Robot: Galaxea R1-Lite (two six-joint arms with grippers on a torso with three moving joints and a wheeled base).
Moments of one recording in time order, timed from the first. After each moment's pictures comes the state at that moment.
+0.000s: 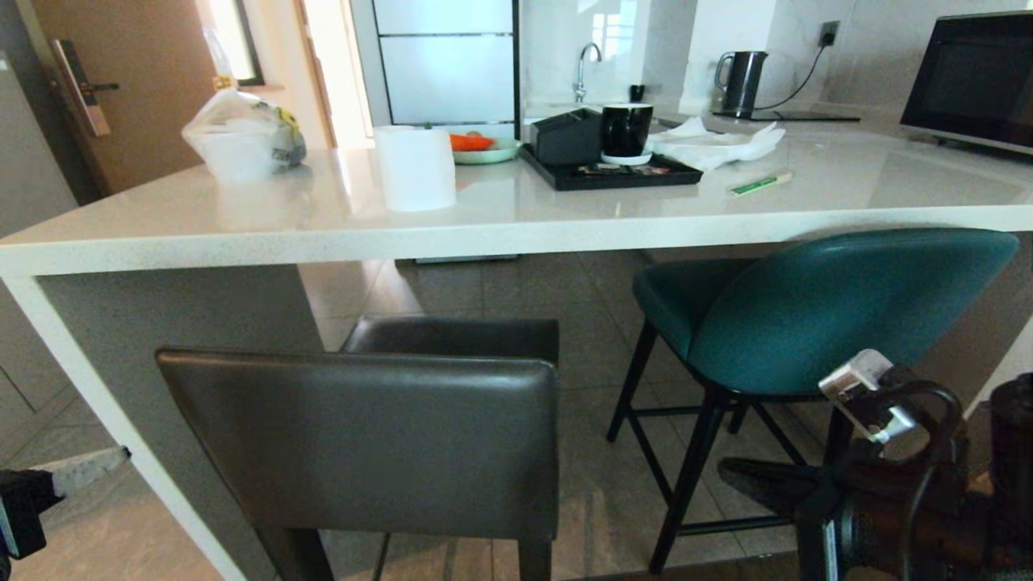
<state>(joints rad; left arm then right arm) 0.69 1.27 -0.44 -0.20 -0.96 0.34 0.65 1.30 -0.45 -0.44 0.02 0.10</state>
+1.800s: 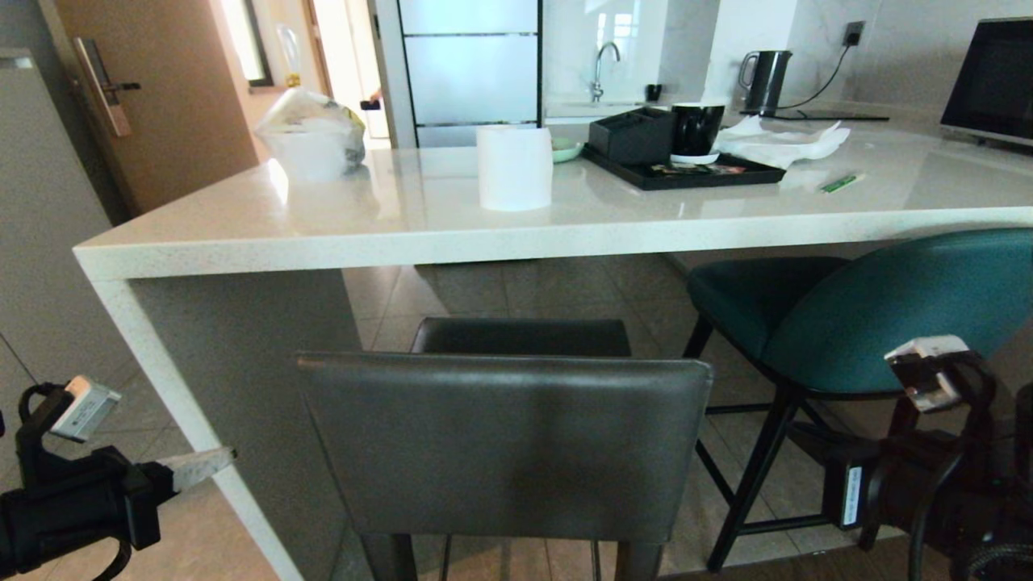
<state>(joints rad) 0.41 1.57 -0.30 -0.69 -0.92 0.33 0.55 1.28 -0.40 -0.49 -0.29 0.19</state>
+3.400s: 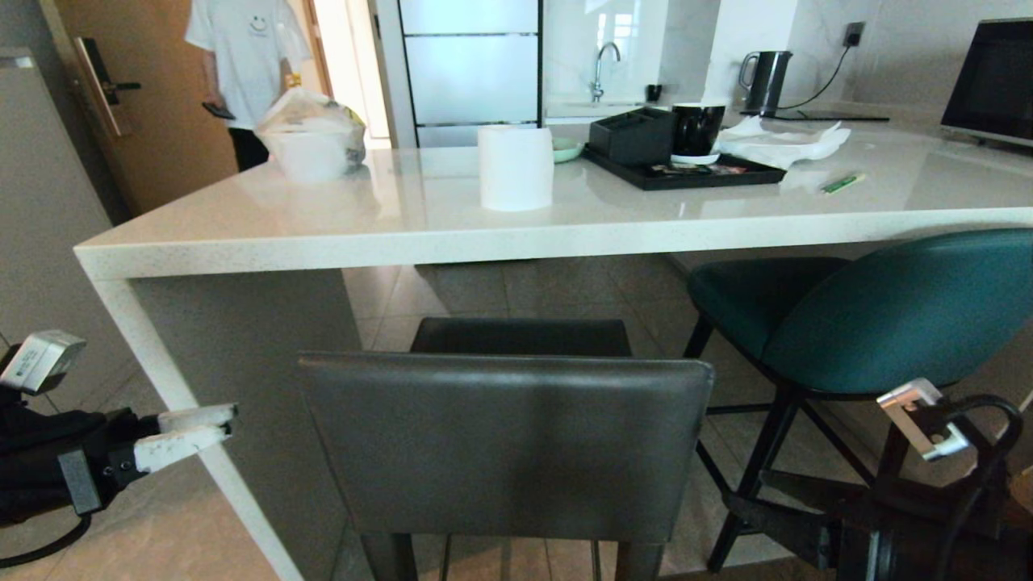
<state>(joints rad) 0.46 1.61 -0.48 -0.58 -1.46 0.16 0.54 1.25 -0.26 -0.67 0.18 0.31</state>
